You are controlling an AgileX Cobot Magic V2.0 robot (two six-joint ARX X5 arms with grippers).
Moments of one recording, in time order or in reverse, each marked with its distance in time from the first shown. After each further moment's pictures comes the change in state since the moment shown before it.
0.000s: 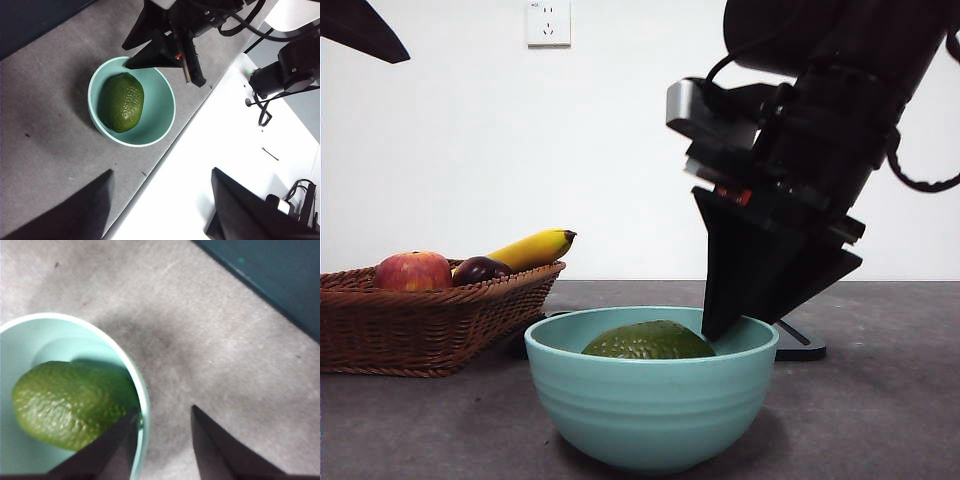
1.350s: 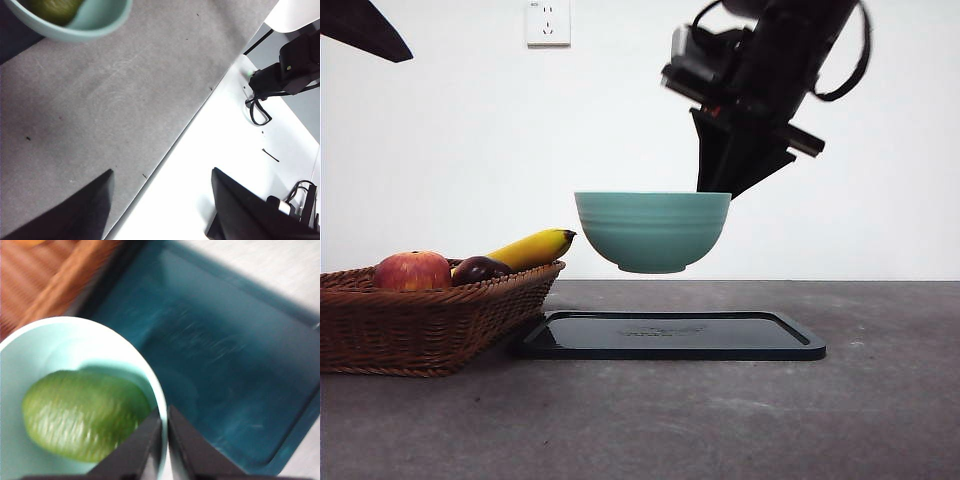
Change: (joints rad) left arm 0.000 0.000 0.000 0.008 0.000 0.000; right arm -0.187 0.212 0.512 -0.212 -0.003 -0.005
